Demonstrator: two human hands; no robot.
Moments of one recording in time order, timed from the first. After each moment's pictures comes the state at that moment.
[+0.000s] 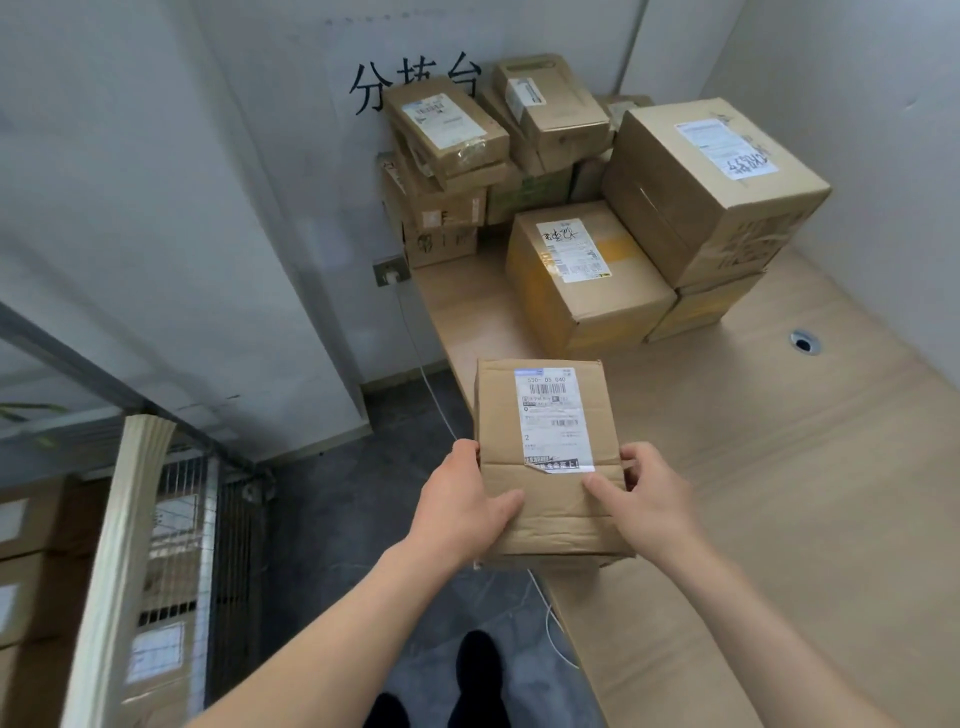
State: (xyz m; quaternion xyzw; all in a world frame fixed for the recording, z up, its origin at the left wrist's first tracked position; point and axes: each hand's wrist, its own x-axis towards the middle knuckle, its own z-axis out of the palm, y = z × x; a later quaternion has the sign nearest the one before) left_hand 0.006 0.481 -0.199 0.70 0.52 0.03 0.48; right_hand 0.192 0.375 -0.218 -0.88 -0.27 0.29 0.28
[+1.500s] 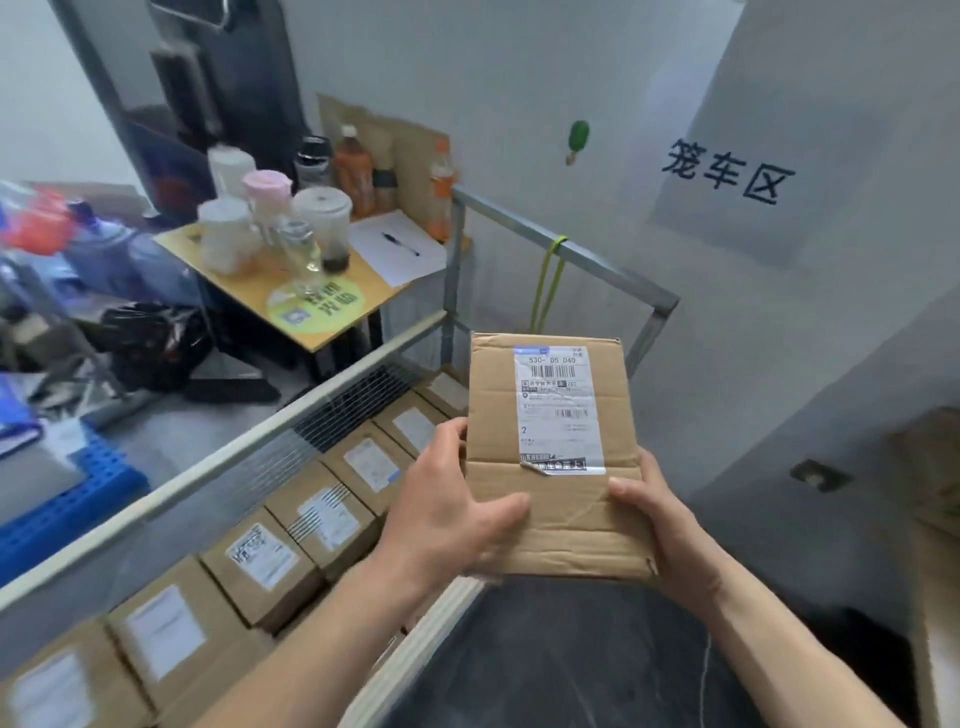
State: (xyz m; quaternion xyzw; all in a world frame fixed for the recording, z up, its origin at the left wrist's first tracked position) left_hand -0.495 0.424 -0.124 0.46 0.71 0.42 0.32; right_hand -0.280 0.527 -0.138 -0.42 -0.50 0.70 0.27
